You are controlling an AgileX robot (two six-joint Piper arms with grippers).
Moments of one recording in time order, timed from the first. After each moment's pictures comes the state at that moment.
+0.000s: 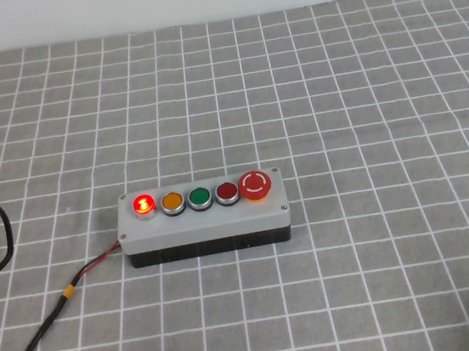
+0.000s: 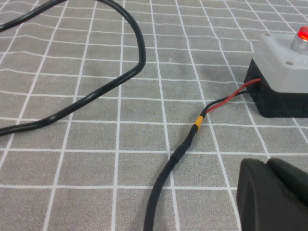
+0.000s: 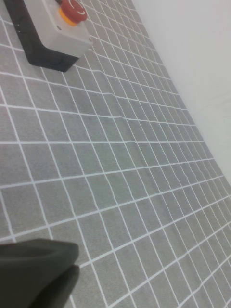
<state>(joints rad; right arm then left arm) -0.02 -0.01 0.03 0.51 0.33 0.02 -0.13 -0.01 0.03 0.06 0.39 -0.10</state>
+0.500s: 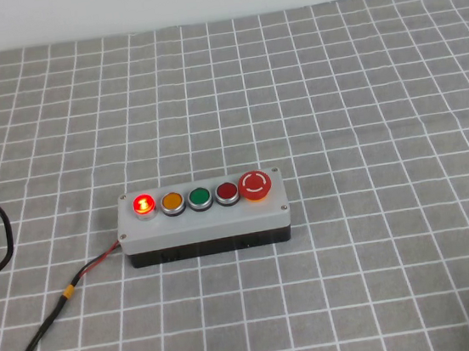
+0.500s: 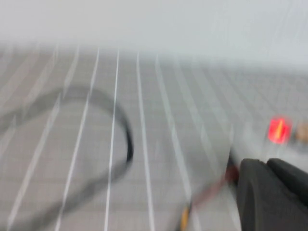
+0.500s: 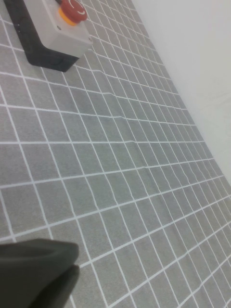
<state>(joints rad) -0.02 -0.01 0.03 0.51 0.33 0.02 -0.13 -0.01 0.03 0.06 0.18 -0.10</state>
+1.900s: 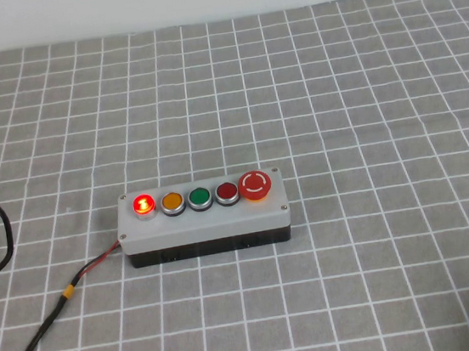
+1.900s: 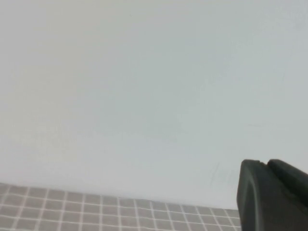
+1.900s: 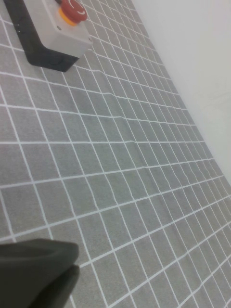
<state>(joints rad) -0.02 -0.01 0.03 0.51 0.33 0.02 -0.13 0.49 -0.91 -0.12 0.40 -0.06</state>
